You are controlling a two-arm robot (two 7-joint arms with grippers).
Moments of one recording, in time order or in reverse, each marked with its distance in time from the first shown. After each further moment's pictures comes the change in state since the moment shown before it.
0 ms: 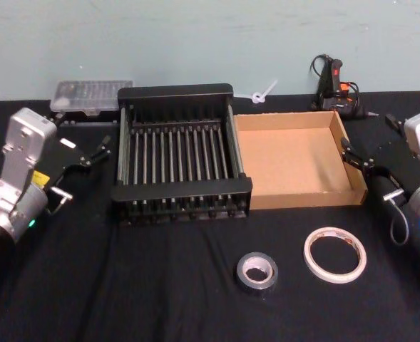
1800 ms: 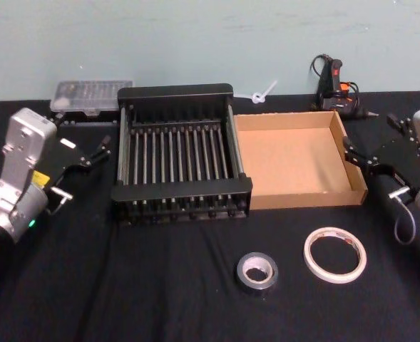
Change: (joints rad) left arm 0.000 0.000 0.000 0.000 0.000 0.000 0.000; right arm -0.027 -0.002 0.059 -0.046 0.029 0.059 0.069
